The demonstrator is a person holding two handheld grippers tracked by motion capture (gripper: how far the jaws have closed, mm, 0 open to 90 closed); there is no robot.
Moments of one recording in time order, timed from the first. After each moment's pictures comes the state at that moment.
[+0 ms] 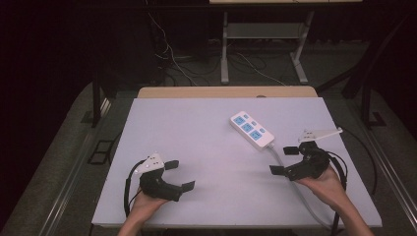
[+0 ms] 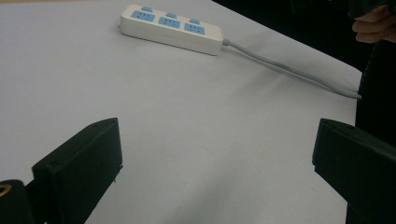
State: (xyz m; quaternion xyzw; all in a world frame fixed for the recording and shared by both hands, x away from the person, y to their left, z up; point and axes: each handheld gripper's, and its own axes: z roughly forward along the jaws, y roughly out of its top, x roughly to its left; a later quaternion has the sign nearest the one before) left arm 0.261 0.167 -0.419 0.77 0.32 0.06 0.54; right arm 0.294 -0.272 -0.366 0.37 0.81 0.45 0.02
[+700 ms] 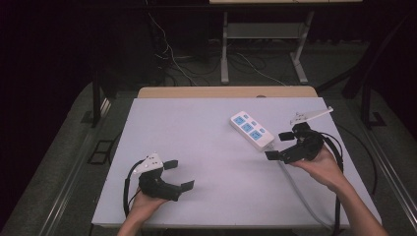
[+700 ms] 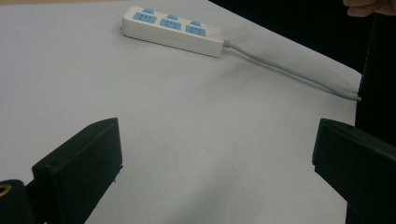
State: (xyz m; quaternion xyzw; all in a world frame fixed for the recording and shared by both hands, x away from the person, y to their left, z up) left arm 0.262 0.169 -0.419 0.77 0.33 0.06 0.54; right arm 0.329 -0.258 -0.337 0.35 0.84 0.42 0.02
